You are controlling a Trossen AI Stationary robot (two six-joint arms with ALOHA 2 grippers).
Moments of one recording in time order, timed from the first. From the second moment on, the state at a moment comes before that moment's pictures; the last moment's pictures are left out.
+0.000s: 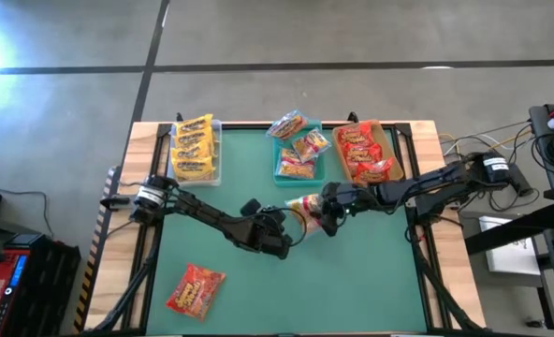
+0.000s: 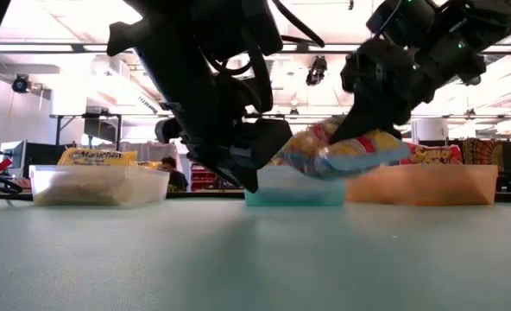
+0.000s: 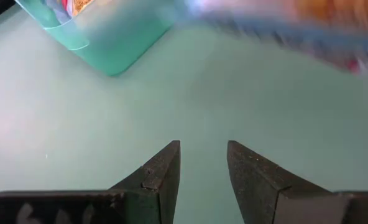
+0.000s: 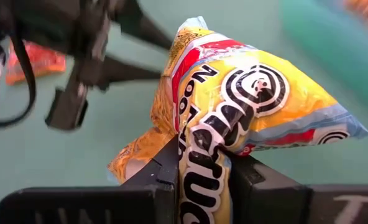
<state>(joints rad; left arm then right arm) -0.28 2.04 1.29 -0.49 -0.77 -0.87 0.03 1.36 0.55 0.19 0.01 0.55</state>
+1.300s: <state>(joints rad) -0.21 2.04 1.29 -0.47 -0.78 -0.82 -0.25 1.37 0.57 0.46 0.49 -0.02</state>
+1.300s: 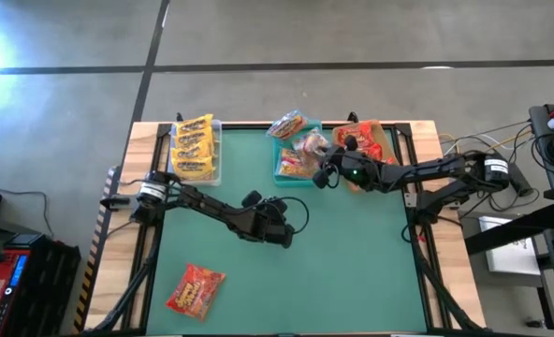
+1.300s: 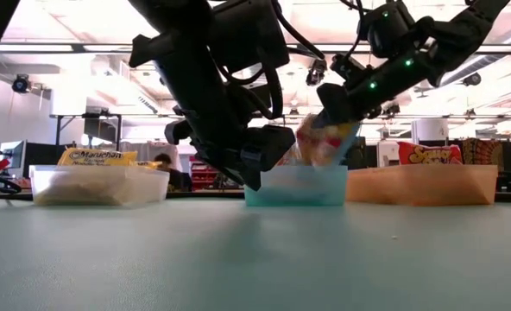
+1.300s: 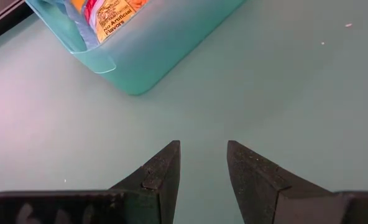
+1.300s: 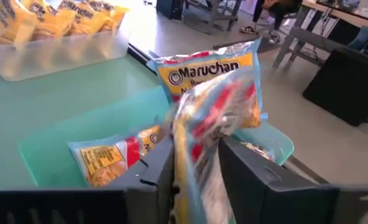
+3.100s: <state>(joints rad) -0.66 1.66 1.21 -0.97 0.09 -1.15 0.25 1.23 0.70 -0.05 0.39 0.46</state>
